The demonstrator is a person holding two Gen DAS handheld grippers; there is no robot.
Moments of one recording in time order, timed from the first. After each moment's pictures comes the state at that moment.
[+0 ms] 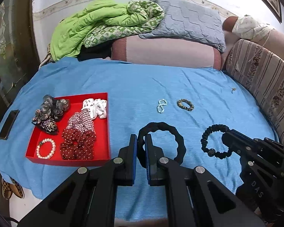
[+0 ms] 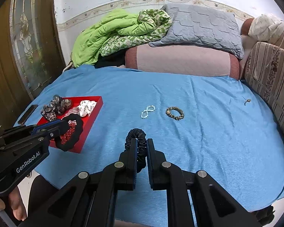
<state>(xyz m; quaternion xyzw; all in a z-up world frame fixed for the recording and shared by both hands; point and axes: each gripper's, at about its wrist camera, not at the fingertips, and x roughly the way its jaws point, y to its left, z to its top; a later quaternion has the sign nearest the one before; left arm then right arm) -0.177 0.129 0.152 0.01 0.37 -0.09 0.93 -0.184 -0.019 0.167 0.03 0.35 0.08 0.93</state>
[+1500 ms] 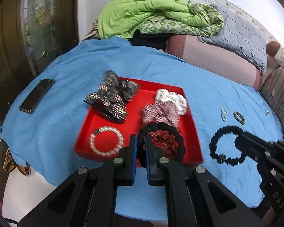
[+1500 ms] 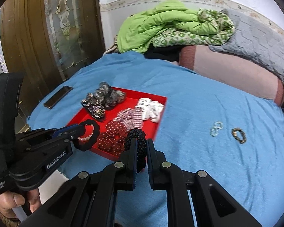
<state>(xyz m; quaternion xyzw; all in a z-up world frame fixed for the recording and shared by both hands) -0.147 0.303 0.122 -0.06 0.38 0.03 0.92 -0.134 0.146 0.165 -0.03 0.37 0.21 0.90</state>
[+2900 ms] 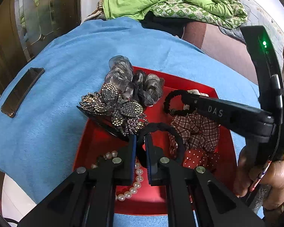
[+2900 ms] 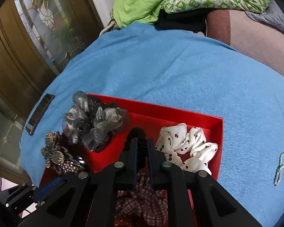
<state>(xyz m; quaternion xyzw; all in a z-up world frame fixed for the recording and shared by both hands) -0.055 0.341 0.069 -0.09 0.44 0.03 0.89 0.063 0.232 0.077 0.02 0.47 0.25 0.85</state>
